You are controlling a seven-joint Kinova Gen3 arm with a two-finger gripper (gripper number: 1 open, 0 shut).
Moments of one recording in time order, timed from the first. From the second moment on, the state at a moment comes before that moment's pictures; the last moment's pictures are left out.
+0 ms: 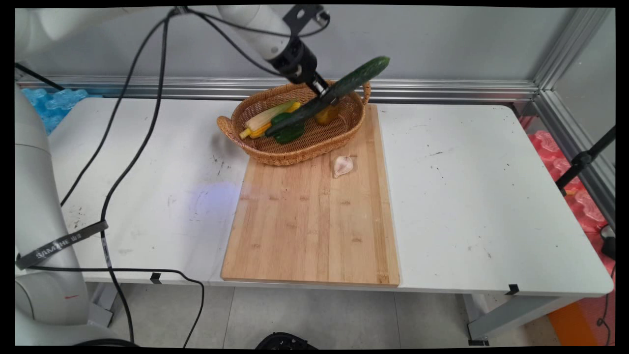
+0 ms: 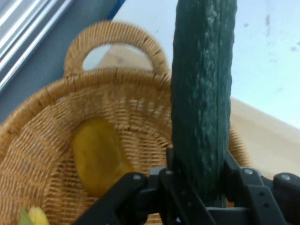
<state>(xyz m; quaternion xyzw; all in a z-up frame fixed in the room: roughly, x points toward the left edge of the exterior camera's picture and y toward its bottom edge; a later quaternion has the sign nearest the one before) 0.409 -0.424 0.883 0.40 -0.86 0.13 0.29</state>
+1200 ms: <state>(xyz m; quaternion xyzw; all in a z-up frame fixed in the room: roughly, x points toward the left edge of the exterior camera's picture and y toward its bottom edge) 0.350 -0.311 0.929 0.36 -0.91 0.09 0.21</state>
